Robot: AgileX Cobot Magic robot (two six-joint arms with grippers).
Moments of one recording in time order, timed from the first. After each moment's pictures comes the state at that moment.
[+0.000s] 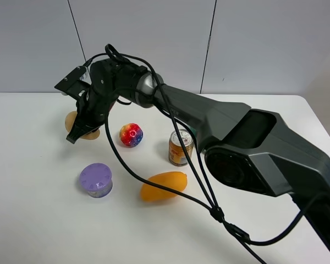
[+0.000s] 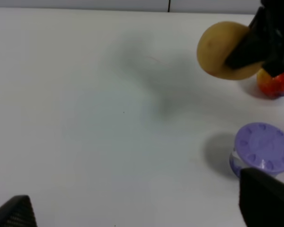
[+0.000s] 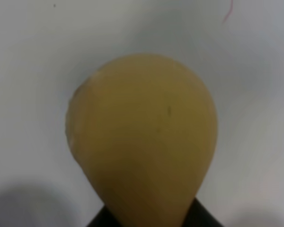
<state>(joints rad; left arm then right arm) -0.04 -0.01 -0.51 0.11 1.06 -0.14 0.86 2.57 -2.39 0.18 0.87 -0.37</state>
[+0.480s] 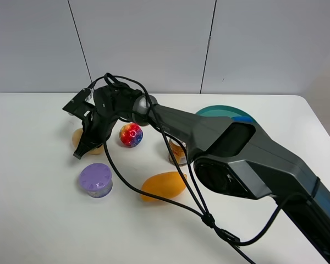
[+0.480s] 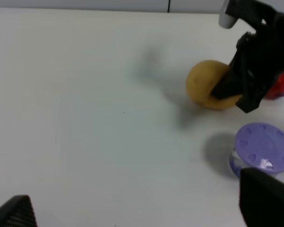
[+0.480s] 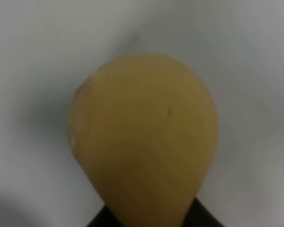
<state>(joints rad) -0.04 -0.01 -0.51 0.11 1.06 -0.14 0.86 2.68 -2.39 0.18 0.82 -0.37</state>
